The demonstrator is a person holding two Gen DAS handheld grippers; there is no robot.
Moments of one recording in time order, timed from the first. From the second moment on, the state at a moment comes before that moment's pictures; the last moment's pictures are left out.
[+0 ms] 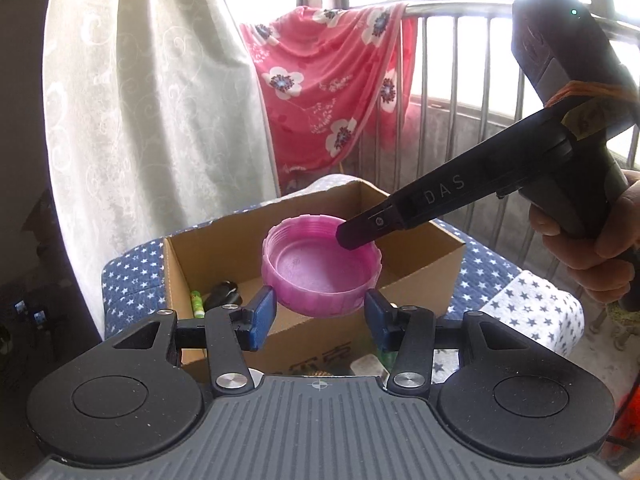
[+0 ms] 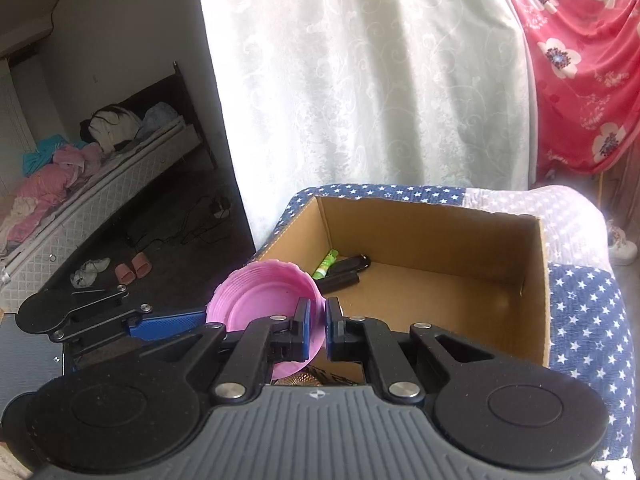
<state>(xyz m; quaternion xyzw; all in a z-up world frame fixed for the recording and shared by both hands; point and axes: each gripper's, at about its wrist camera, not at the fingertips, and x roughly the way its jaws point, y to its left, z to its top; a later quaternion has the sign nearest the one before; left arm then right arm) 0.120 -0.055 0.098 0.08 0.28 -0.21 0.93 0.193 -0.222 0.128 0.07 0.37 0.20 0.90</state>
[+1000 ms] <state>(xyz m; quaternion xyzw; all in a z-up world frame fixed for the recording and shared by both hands) 0.202 -0.006 0.071 0.05 0.36 -0.19 0.91 0.360 -0.188 0.002 0.10 0.59 0.22 0.77</state>
